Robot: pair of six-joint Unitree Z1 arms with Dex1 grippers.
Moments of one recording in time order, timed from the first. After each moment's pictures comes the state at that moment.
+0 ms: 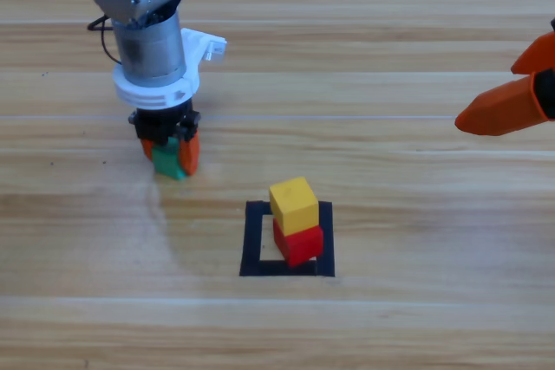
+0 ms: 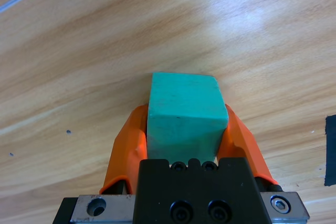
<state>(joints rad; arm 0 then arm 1) -0.46 2.35 -1.90 1.13 0.00 -0.15 0.79 1.43 -1.15 0.56 0.13 -0.03</state>
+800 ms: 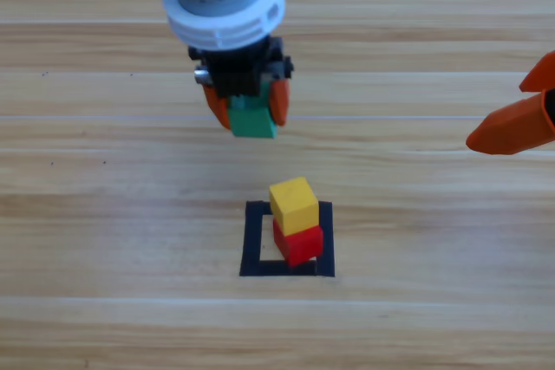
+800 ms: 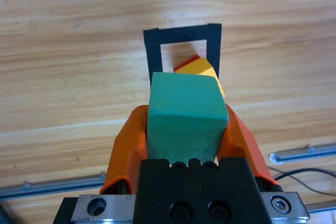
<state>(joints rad) -0.77 2.17 -2.19 1.41 0.00 -0.81 0.79 1.43 -1.17 0.63 0.14 -0.04</state>
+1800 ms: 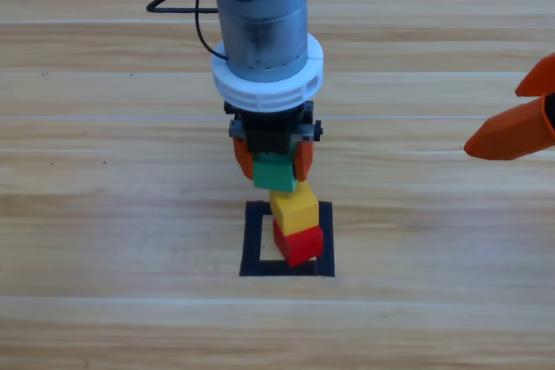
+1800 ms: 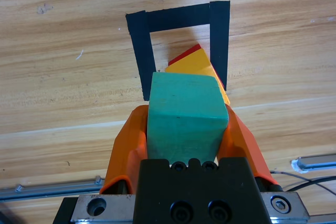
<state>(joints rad) -0.83 2.29 -2.19 1.41 0.00 -0.81 0.79 1.43 -1.17 0.64 0.17 -0.05</state>
